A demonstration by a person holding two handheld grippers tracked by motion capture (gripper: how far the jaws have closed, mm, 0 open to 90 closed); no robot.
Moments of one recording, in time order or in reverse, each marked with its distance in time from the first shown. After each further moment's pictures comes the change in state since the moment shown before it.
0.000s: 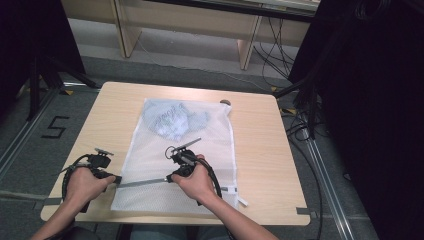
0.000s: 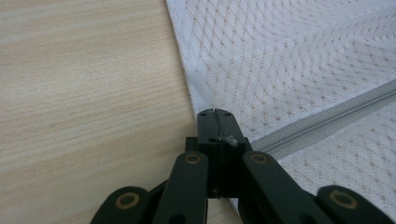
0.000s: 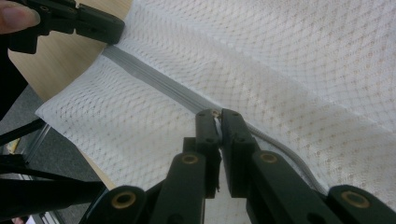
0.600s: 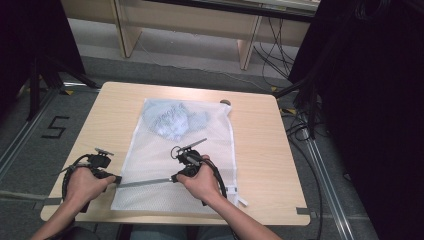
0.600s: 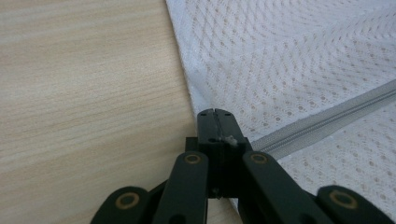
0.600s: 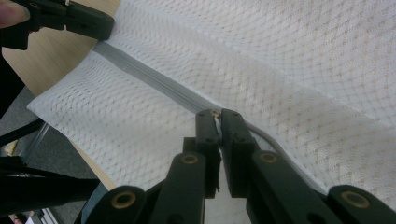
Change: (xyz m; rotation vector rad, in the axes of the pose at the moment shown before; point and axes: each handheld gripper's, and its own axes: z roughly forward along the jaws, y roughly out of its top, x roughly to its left) left arm 0.000 0.000 0.000 0.001 0.001 0.000; right arm -0.011 -0.005 -0.008 -0.005 -0.002 -0.002
